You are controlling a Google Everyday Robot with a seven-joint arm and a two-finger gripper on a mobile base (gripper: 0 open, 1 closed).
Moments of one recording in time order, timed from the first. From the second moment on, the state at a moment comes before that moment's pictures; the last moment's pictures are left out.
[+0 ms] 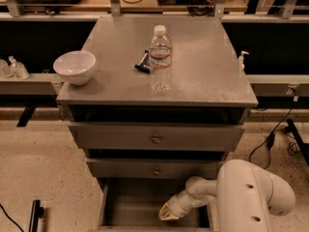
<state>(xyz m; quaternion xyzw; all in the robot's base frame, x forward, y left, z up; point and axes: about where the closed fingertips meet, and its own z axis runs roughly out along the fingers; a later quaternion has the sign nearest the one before) 0.474 -0.054 0.147 -0.74 0.58 0.26 0.20</state>
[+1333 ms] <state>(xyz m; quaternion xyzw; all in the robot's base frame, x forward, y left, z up) 0.450 -0.045 0.134 -0.74 0.58 0.29 0.18</state>
